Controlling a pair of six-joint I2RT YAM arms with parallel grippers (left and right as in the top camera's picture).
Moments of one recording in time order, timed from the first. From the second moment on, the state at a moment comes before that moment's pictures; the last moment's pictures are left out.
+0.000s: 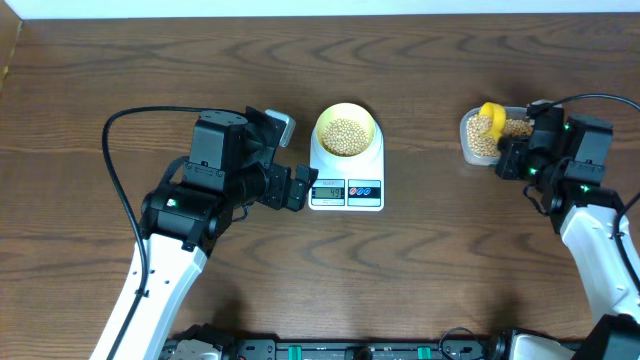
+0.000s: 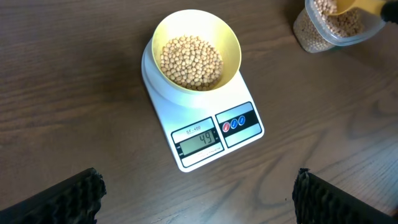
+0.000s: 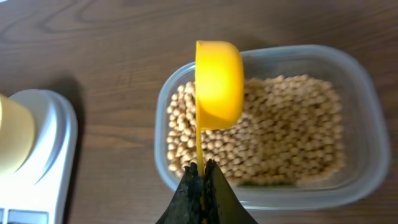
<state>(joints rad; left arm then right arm) -0.29 1.17 1.07 -0.76 0.31 -0.01 -0.19 1.37 0.80 -0.21 -0.34 0.04</state>
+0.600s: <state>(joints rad) -0.29 1.17 1.07 -0.76 0.31 -0.01 -0.19 1.35 0.80 -0.30 -0.38 0.07</state>
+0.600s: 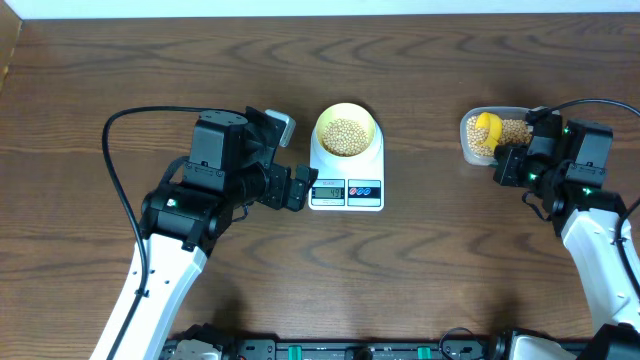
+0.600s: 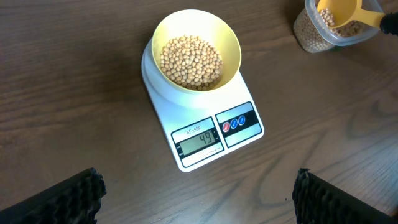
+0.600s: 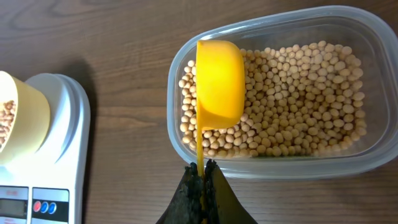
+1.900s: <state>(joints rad) -0.29 1.17 1.07 -0.76 0.31 -0.01 -0.36 1.34 0.80 -0.05 -0.90 0.55</state>
